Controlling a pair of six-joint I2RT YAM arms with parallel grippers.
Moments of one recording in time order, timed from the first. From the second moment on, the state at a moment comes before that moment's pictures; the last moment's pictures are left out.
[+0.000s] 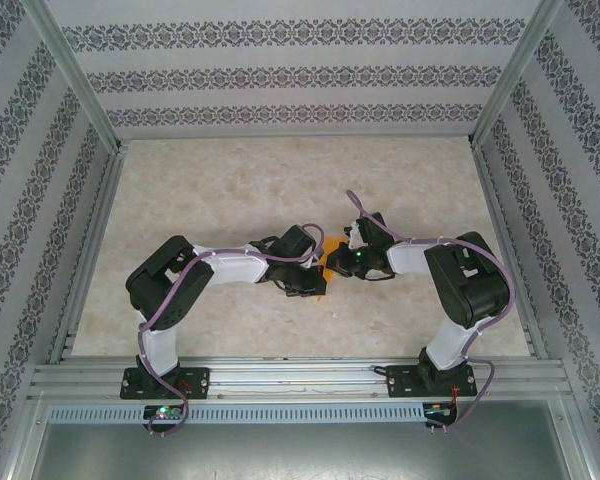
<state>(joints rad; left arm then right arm) -0.78 1.89 1.05 -0.19 0.51 -0.79 0.38 1.74 0.72 0.01 -0.60 0.74</state>
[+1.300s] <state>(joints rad) -0.78 1.89 0.97 -0.05 0.51 -0.82 0.38 1.75 0.75 -0.04 -0.60 0.70</state>
